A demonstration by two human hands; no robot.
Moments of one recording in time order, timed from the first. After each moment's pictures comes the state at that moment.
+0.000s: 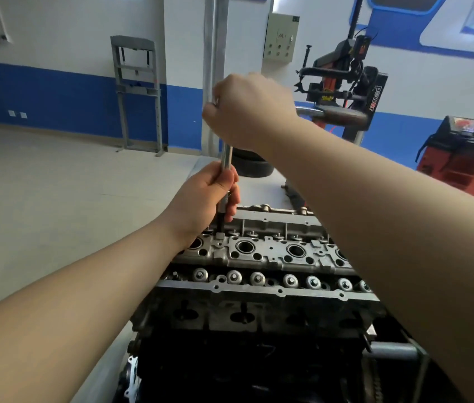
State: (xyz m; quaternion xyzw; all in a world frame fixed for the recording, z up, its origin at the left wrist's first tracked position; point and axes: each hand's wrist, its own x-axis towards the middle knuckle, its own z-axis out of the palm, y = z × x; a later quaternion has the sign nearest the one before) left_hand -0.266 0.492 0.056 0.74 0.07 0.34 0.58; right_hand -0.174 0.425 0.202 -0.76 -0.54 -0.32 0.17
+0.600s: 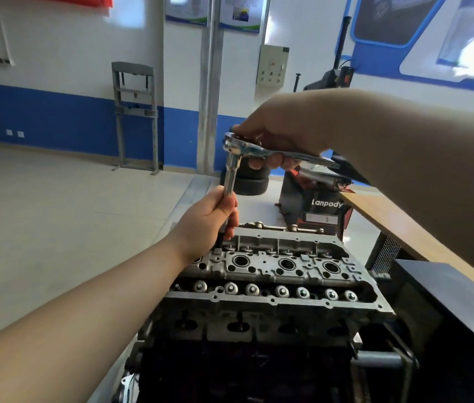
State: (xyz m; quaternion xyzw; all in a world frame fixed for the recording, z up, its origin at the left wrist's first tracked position) left_hand -0.273 0.488 0.055 0.79 0.06 0.33 0.52; right_hand -0.160 0.371 0.264 -0.81 -0.44 0.30 0.24
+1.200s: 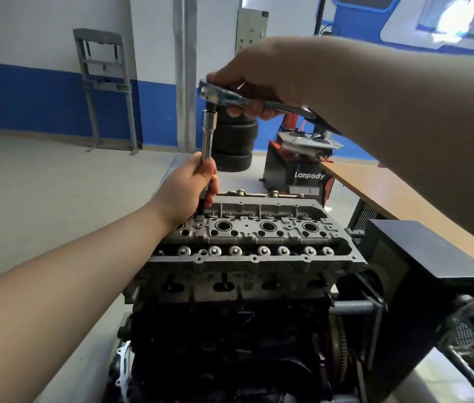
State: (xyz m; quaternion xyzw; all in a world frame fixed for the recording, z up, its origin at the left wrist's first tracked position) left_hand -0.268 0.488 0.054 0.78 0.06 0.33 0.52; right_hand -0.157 0.370 0.265 -0.81 -0.46 0.20 0.32
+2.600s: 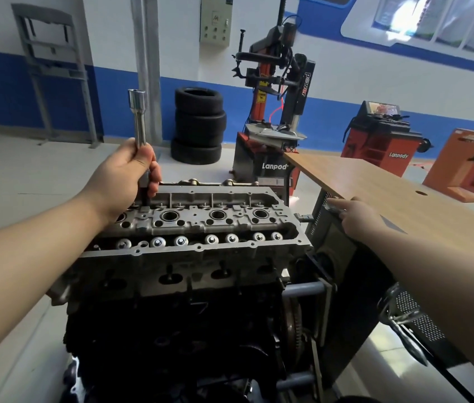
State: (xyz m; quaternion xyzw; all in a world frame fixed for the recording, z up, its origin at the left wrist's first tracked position) left_hand -0.265 0.482 0.052 0.73 0.10 0.35 0.58; right_hand 0.081 0.127 -0.004 -0.95 -0.24 -0.11 0.16
